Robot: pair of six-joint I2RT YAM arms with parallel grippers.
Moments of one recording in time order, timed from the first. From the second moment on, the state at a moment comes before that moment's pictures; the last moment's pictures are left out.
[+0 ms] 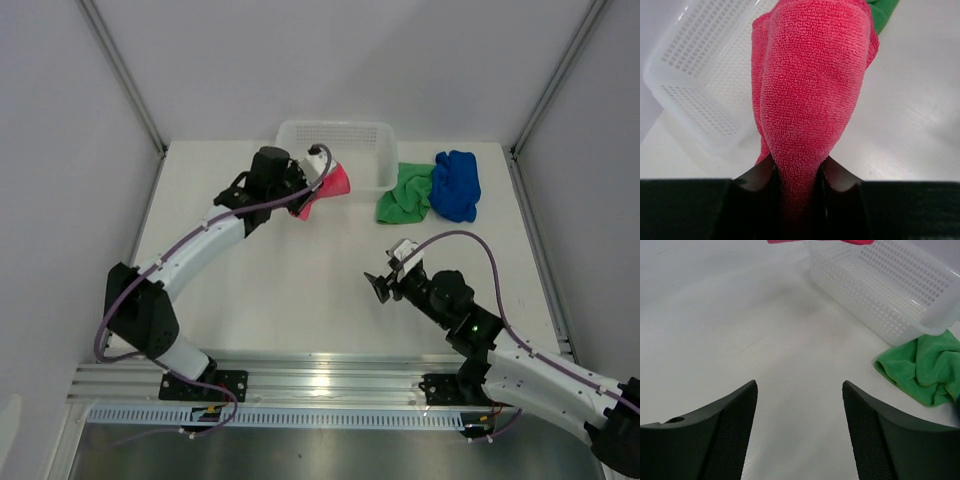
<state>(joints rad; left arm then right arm) -0.54 1.52 1.30 -0.31 0.18 0.46 0.86 0.69 0.39 0.19 0.10 -0.16</state>
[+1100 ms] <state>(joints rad) -0.36 2.40 2.31 -0.49 0.09 0.22 0.41 1.54 1.02 0.35 -0.41 0.00</state>
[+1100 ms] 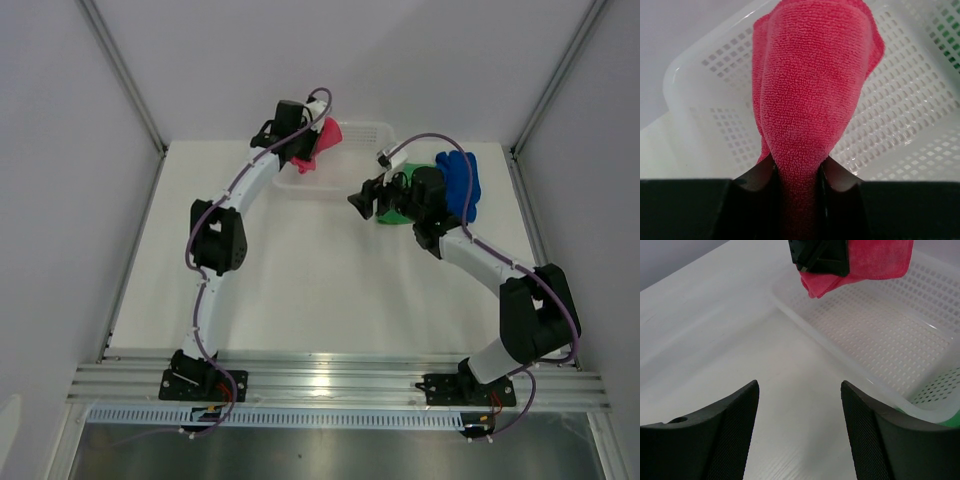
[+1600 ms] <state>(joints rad) -0.36 2.43 2.30 -0.53 0.34 0.77 0.34 1.54 1.03 0.31 -0.42 -0.02</state>
